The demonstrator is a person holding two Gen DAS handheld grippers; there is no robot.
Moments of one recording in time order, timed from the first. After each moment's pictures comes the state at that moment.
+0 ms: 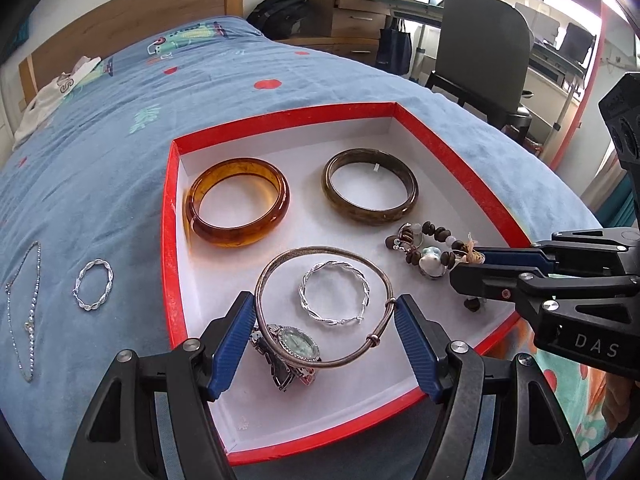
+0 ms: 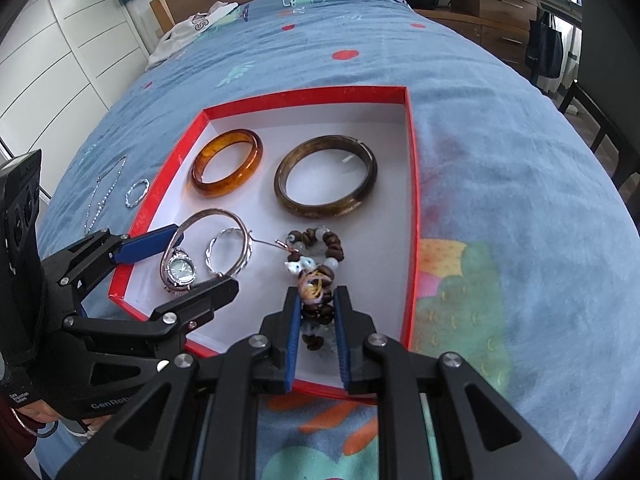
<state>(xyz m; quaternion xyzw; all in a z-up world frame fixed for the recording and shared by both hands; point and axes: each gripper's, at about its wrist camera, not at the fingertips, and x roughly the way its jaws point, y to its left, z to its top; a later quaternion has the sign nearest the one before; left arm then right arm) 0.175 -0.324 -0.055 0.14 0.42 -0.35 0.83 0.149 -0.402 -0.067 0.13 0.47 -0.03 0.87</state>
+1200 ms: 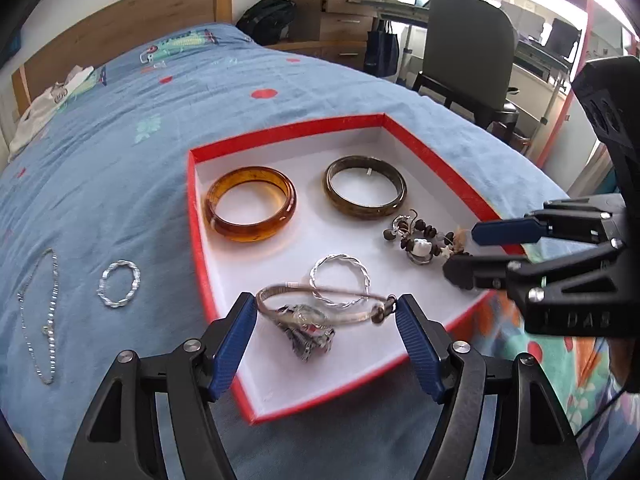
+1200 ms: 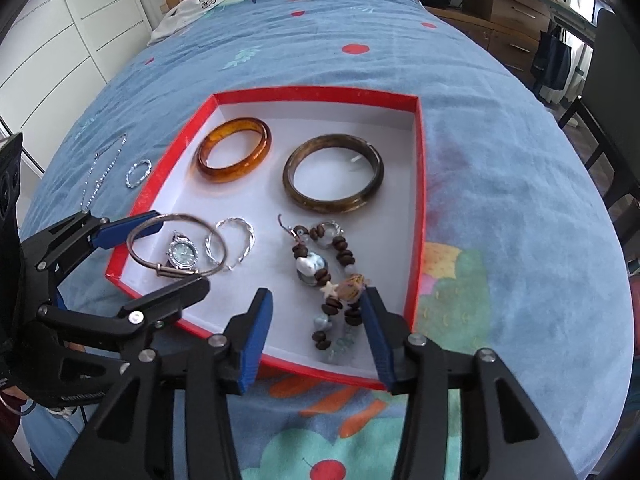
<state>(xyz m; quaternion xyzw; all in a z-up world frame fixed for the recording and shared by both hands) 0.166 -0.301 -0.033 0.15 0.41 -0.37 0.82 0.151 -0.390 -0.050 0.08 0.50 -0.03 0.86</state>
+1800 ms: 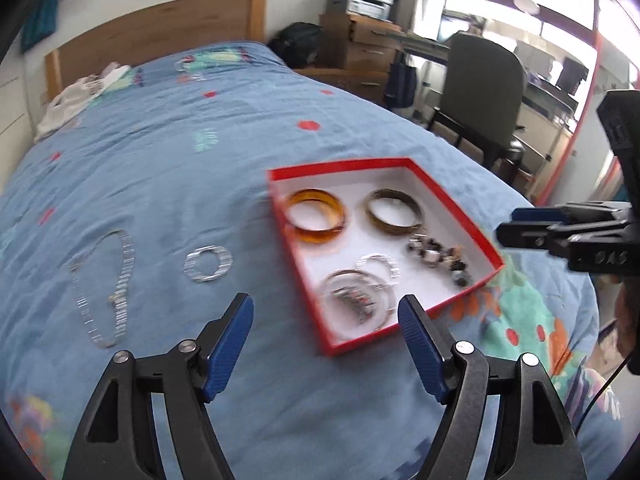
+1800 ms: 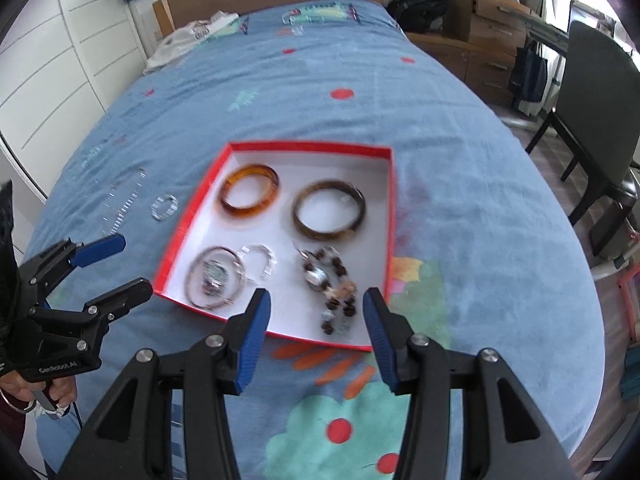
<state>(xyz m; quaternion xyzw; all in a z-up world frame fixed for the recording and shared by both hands) 0.158 -0.220 0.012 0.10 0.39 -0.34 0.85 0.120 -0.370 0.016 0.09 0.45 -0.05 0.89</state>
